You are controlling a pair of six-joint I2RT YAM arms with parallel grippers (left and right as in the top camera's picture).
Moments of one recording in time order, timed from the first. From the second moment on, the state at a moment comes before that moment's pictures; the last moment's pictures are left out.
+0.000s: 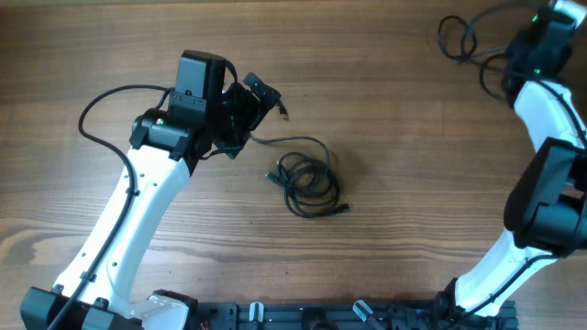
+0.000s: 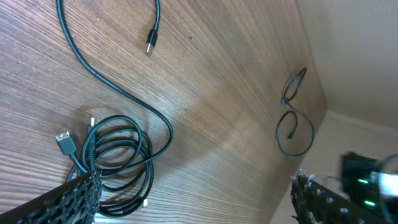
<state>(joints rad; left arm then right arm) -0.30 1.44 1.26 -0.72 0.30 -1.11 -0.28 2.00 1.47 0.13 0.44 0.02</state>
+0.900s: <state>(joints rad) -0.30 1.44 1.26 -0.74 0.27 -1.09 -0.39 2.14 1.49 -0.09 0.14 0.13</state>
